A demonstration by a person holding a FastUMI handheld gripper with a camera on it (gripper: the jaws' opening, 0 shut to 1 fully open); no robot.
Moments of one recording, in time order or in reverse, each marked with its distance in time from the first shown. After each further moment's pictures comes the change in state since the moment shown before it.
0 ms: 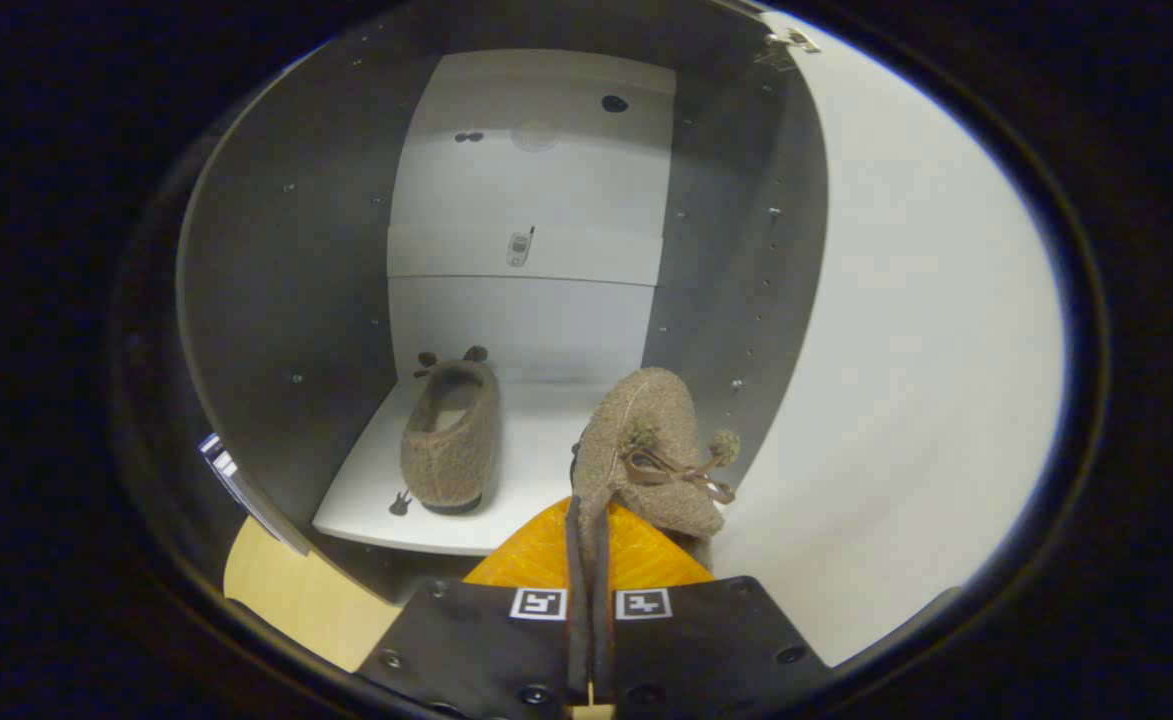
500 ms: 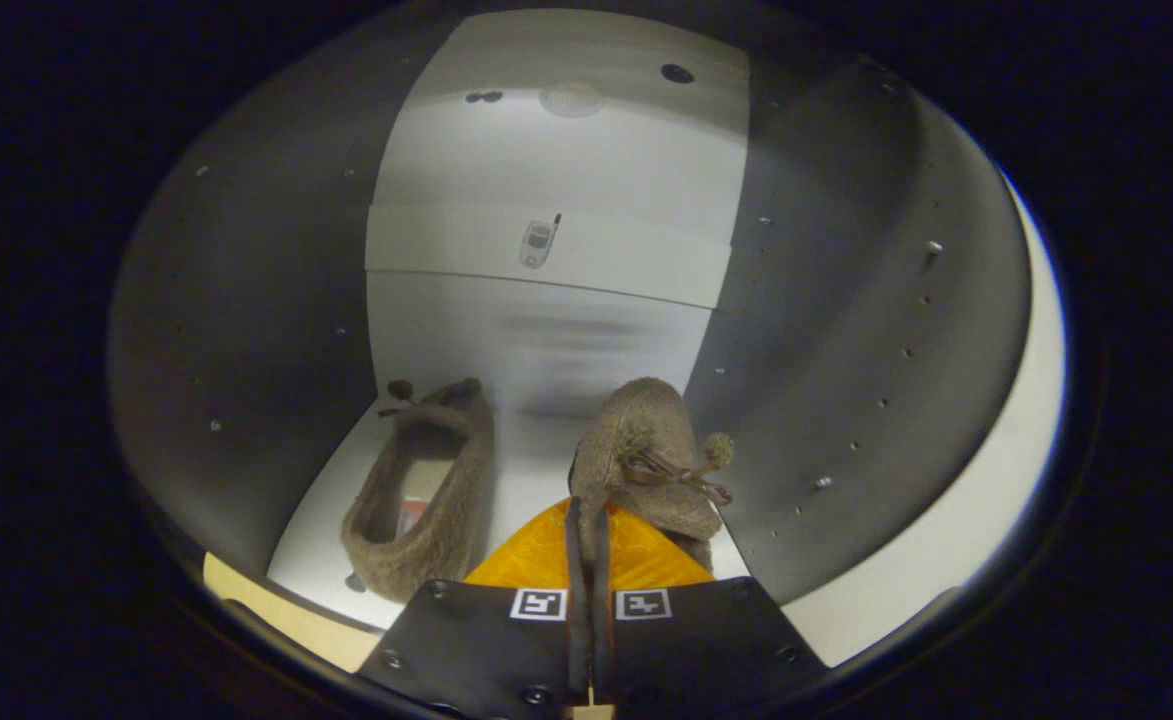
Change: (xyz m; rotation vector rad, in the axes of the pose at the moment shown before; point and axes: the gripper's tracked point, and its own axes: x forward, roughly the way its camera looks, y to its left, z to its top) arm 0.098 0.025 0.038 -0.092 0.029 0.060
